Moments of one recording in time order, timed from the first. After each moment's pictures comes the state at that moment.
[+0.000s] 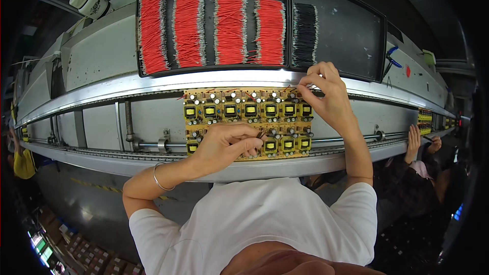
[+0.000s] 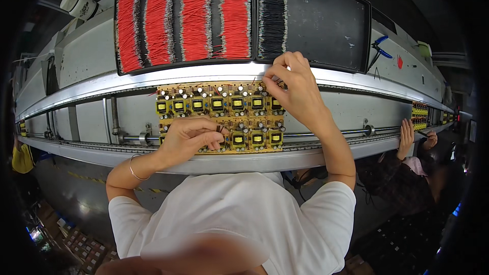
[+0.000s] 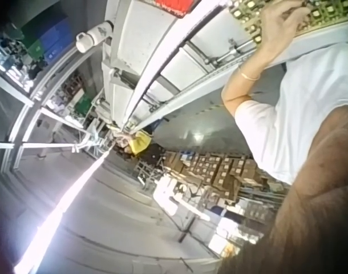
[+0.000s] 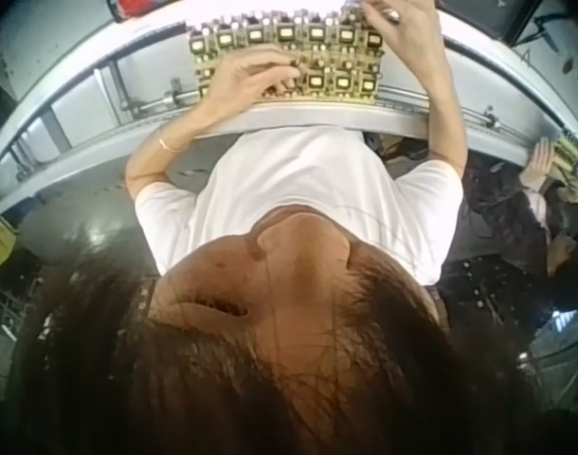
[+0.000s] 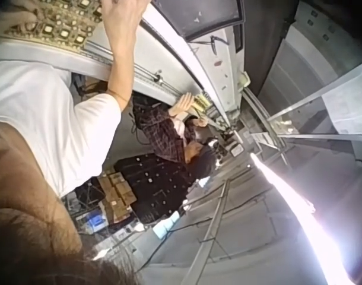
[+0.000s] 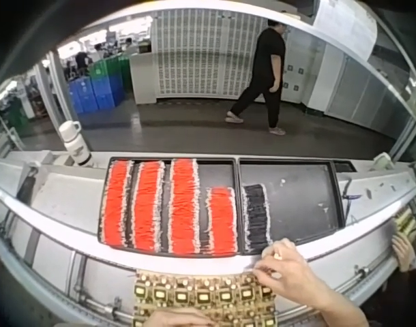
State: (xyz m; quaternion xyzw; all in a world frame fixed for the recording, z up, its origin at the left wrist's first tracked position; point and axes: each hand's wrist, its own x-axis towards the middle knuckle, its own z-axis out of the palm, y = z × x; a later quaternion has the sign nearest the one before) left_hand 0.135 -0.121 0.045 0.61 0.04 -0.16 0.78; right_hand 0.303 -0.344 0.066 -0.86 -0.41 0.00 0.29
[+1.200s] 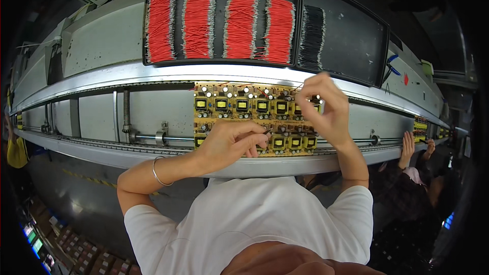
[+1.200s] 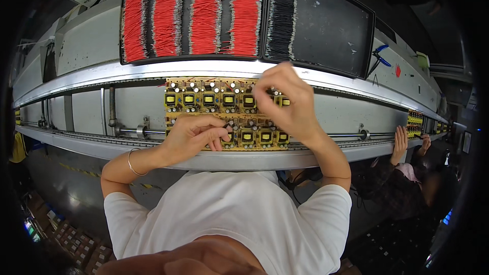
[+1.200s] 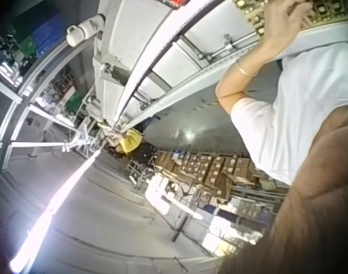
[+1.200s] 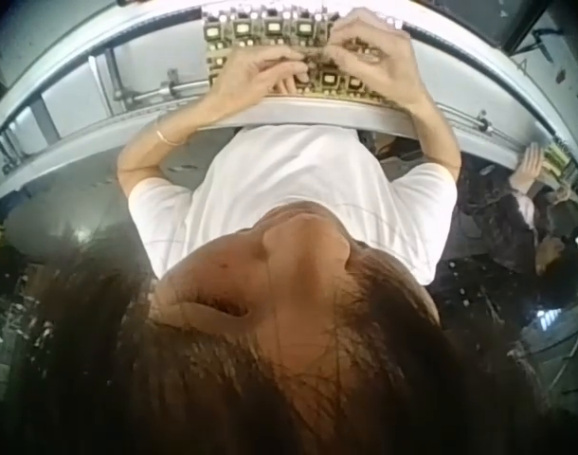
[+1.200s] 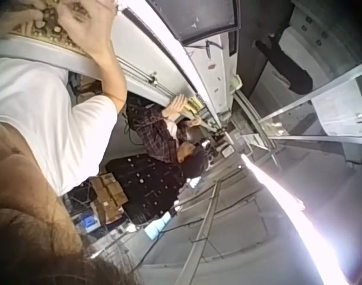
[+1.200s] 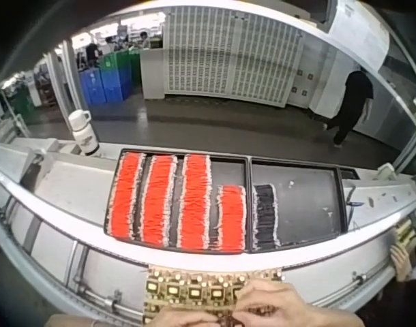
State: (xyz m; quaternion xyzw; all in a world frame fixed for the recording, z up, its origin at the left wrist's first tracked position) left_hand 0.131 -0.125 0.053 0.61 0.06 -0.18 0.77; right_hand 0.272 -0.325 0.082 -0.77 -0.41 0.06 0.49
